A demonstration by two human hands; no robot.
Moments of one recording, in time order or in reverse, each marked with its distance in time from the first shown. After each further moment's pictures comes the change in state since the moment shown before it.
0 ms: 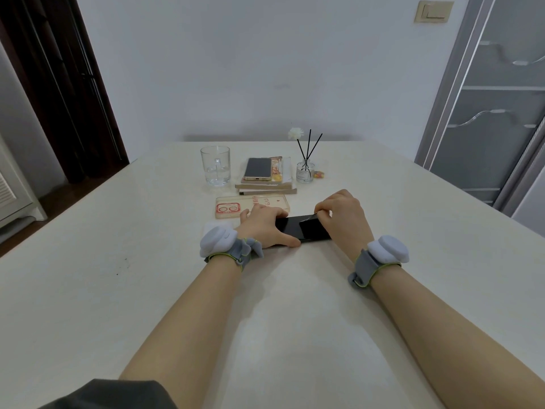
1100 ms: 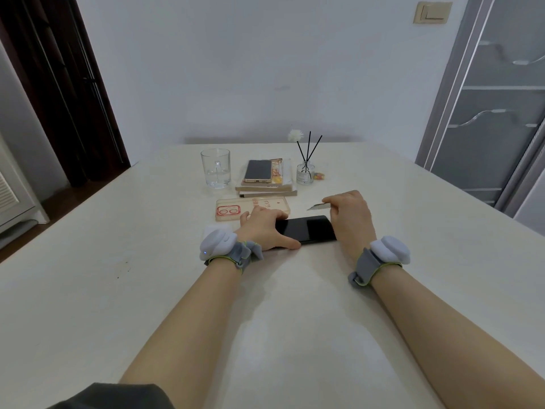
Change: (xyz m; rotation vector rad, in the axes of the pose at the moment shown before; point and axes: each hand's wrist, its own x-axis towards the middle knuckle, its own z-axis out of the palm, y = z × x) left_hand -0.001 0.000 0.000 -0.007 0.006 -0.001; right_hand 0.007 0.010 0.004 0.009 0.097 0.094
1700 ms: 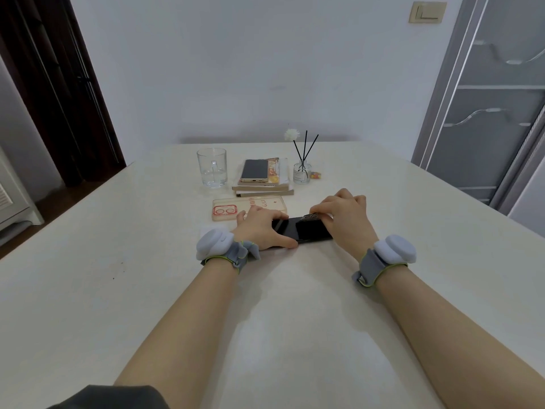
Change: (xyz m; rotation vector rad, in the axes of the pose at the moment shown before) left_hand -0.001 -0.001 0.000 -0.024 -0.009 0.005; right_hand -0.005 0.003 -0.009 -0.122 -0.126 -0.214
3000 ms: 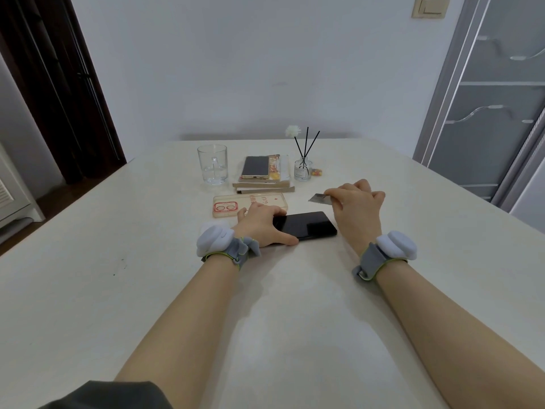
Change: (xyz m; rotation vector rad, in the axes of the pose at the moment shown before) left_hand 0.001 0.001 0.000 0.018 -0.005 -0.004; right_hand 0.002 0.006 0.003 -0.093 0.256 0.141
